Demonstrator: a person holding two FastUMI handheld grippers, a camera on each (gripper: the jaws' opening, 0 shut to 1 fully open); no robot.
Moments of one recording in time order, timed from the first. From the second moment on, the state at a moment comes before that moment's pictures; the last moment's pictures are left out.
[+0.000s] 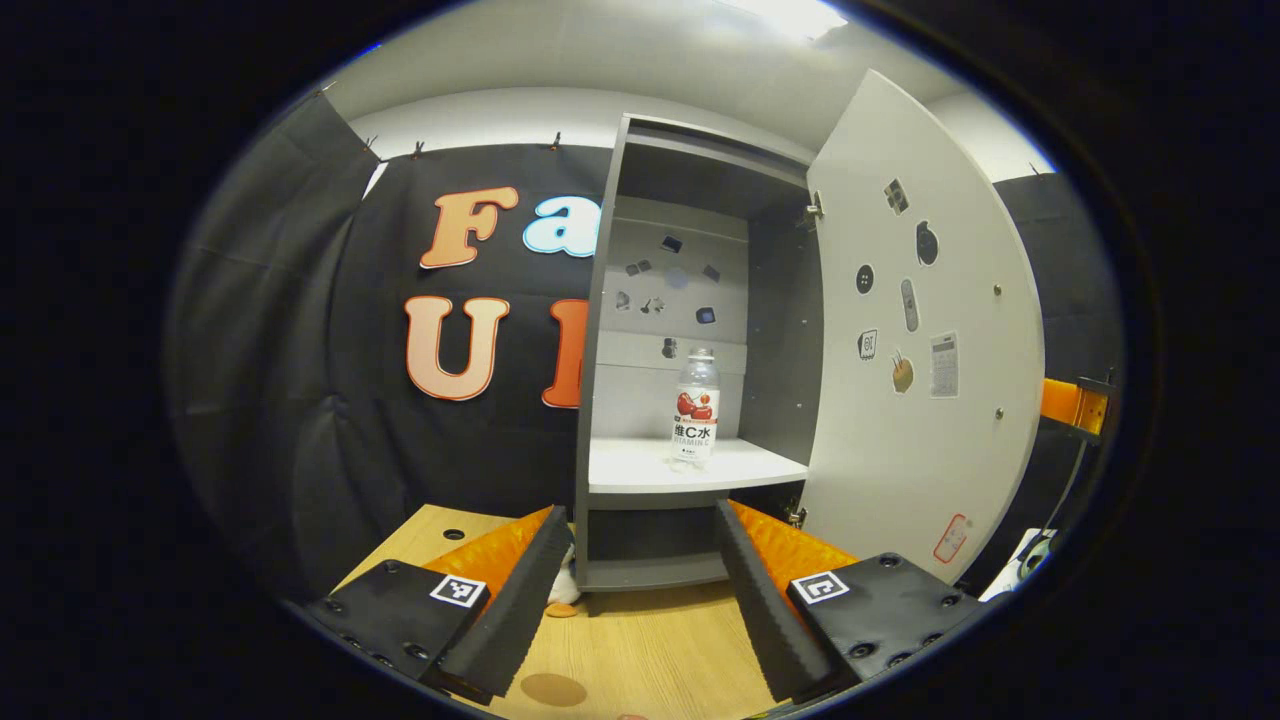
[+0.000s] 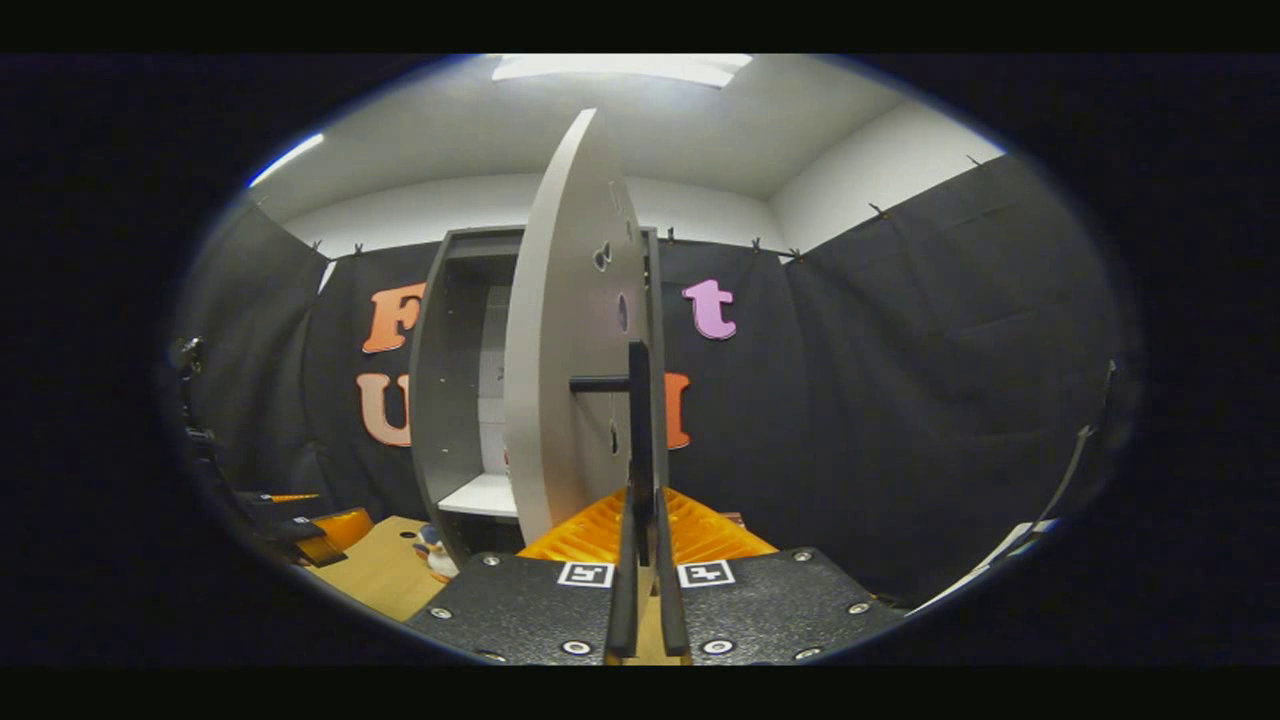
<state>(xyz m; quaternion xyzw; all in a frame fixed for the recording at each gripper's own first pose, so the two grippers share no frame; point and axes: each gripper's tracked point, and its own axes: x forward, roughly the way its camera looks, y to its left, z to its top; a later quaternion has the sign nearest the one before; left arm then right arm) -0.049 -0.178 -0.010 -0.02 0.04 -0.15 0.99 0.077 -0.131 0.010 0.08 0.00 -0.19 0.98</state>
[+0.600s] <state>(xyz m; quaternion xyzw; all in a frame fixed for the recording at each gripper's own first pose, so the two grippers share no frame) -0.051 -0.201 -0.013 -0.02 0.05 -0.16 0.99 0.067 -0.152 0.007 0.09 0.00 -0.22 0.97</state>
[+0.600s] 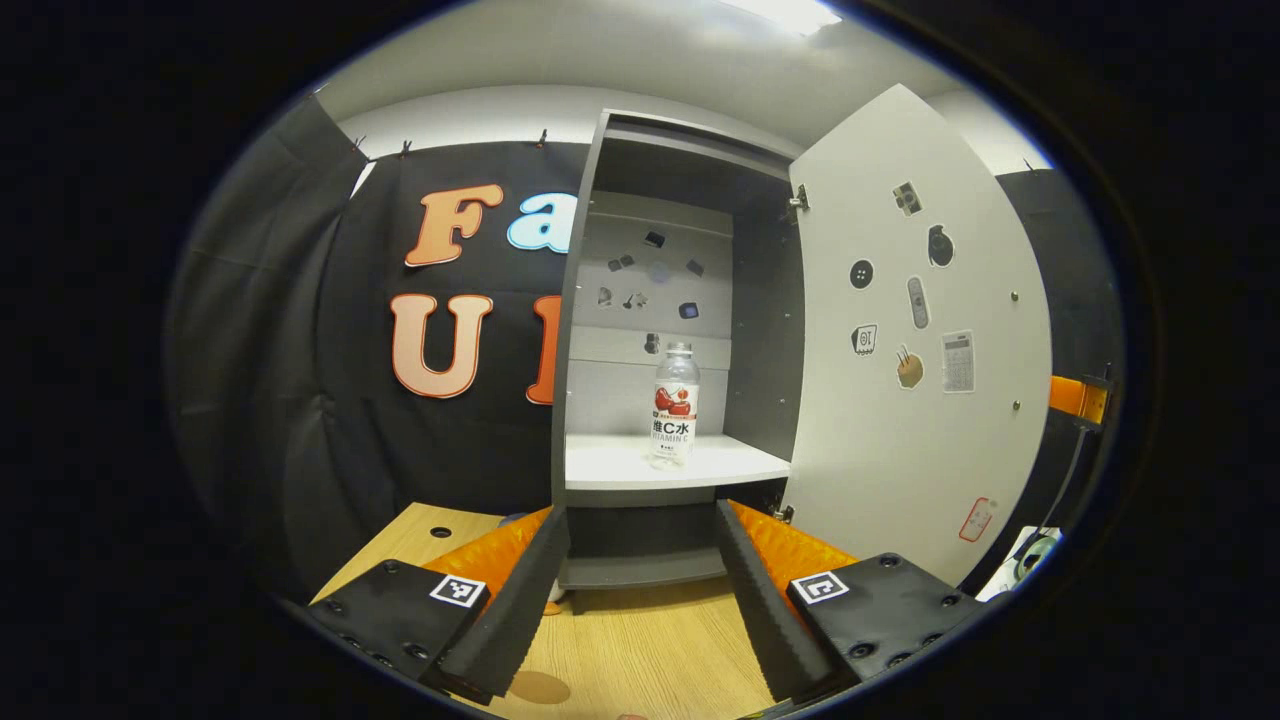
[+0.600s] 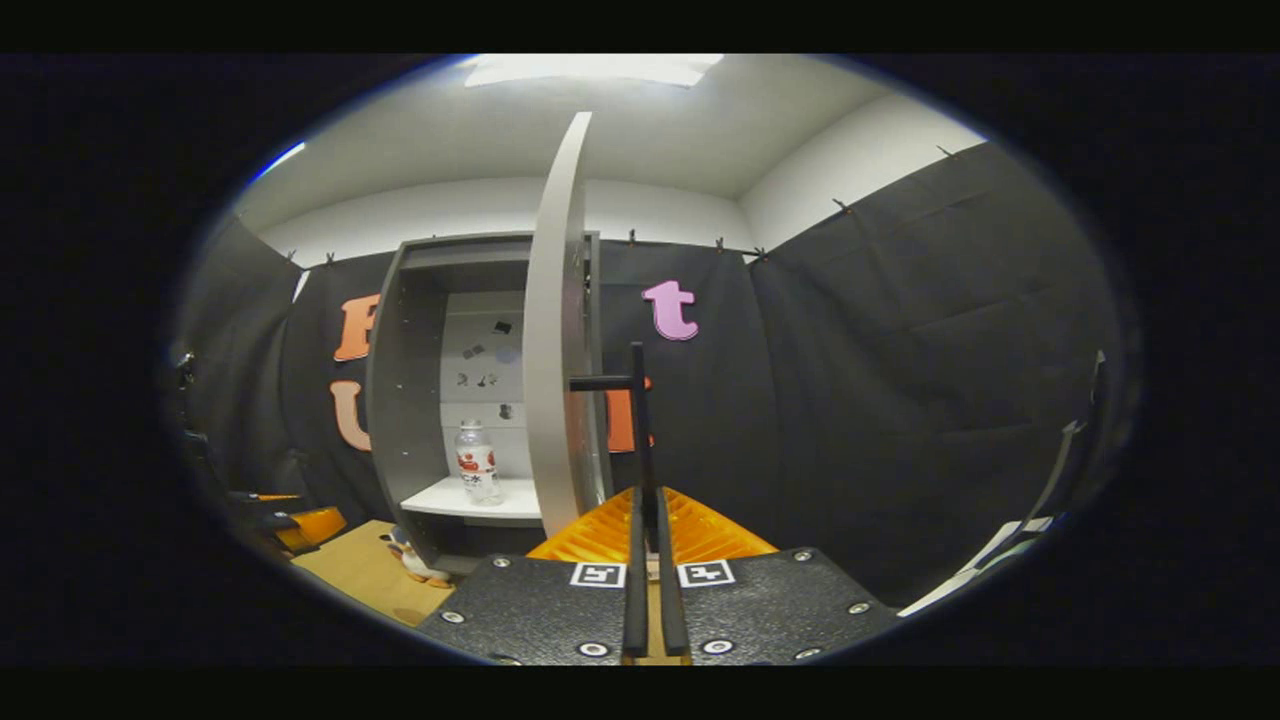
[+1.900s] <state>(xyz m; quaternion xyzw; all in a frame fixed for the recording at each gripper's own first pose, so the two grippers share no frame) 0.052 -0.257 0.004 -0.01 0.01 -0.22 0.97 0.098 -0.111 -0.007 0.02 0.03 -0.15 0.99</state>
